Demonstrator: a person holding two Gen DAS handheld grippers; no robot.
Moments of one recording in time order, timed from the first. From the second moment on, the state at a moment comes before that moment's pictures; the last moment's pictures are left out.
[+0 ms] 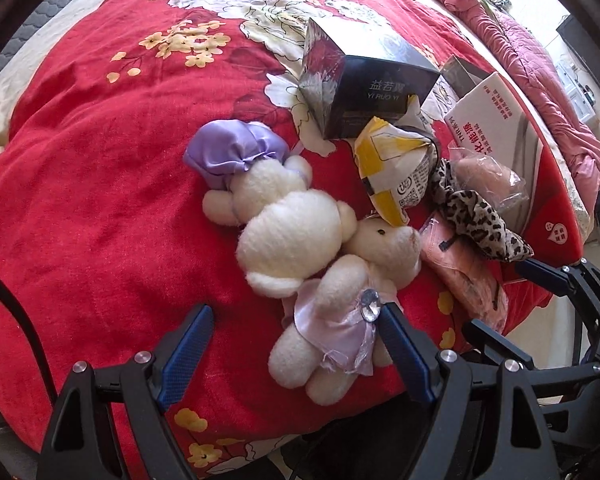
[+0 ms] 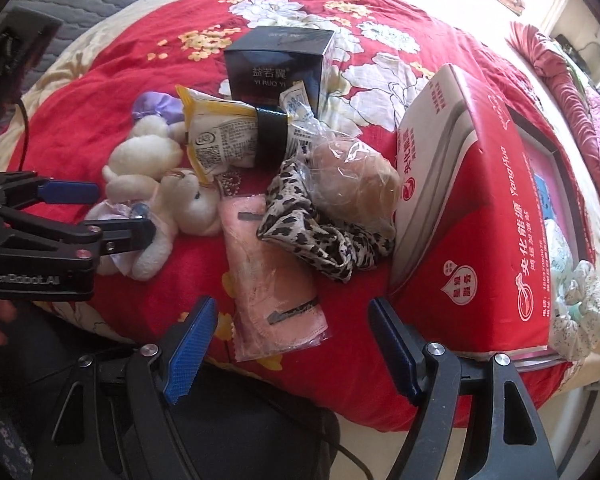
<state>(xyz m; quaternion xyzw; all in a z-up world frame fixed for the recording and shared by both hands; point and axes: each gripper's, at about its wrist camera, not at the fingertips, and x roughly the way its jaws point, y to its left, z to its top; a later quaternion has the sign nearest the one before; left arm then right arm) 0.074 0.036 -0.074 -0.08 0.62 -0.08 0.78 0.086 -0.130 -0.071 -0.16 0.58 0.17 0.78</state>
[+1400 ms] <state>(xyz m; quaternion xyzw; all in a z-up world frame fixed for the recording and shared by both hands) 0.067 0.045 -0.068 -0.16 0.60 -0.15 0.77 0.091 -0.128 -0.053 -0.03 0.57 0.22 0.79</state>
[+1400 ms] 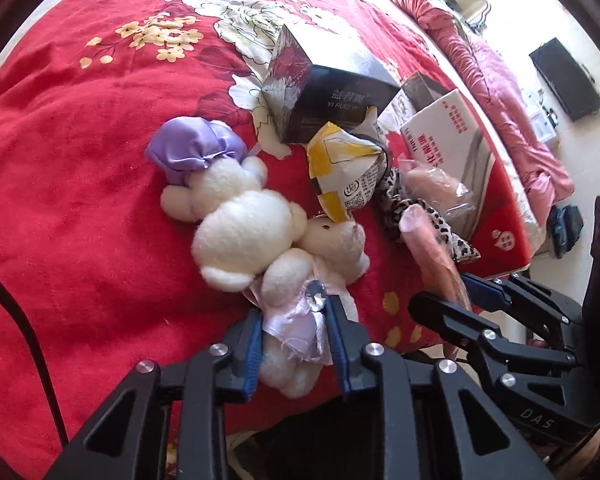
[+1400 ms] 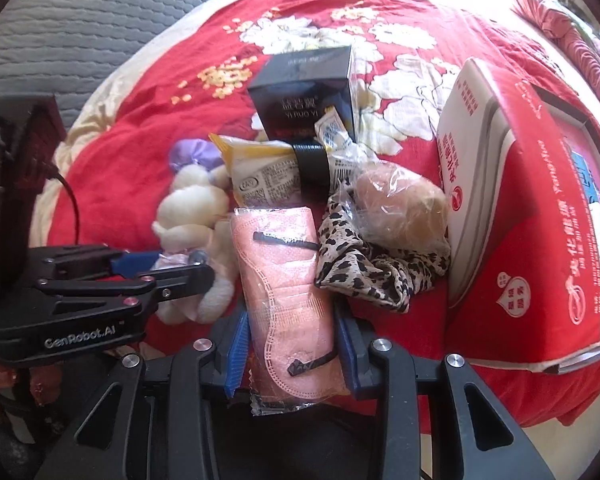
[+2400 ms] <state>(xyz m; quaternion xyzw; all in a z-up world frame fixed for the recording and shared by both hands) 0.071 0.038 -0.042 -0.18 0.59 -0.16 0.77 0.087 -0.166 0.000 0.05 0.50 0.22 0.84</state>
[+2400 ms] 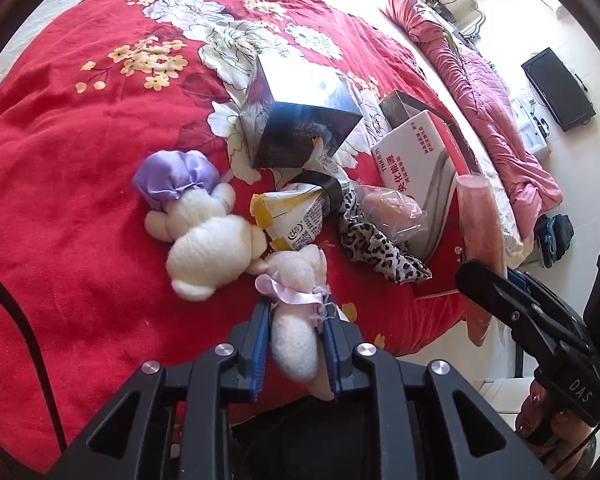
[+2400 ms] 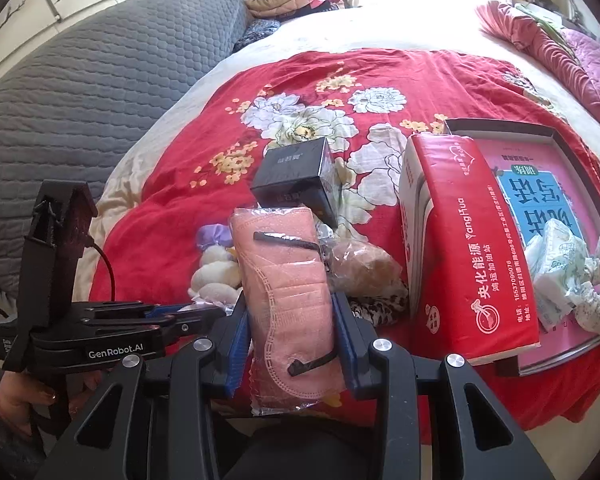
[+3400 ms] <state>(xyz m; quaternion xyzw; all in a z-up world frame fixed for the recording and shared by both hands) 0.063 -0.008 0.016 -0.13 0.56 -0.18 0.80 0.080 -0.208 0.034 0.09 0.45 0.20 0.86</state>
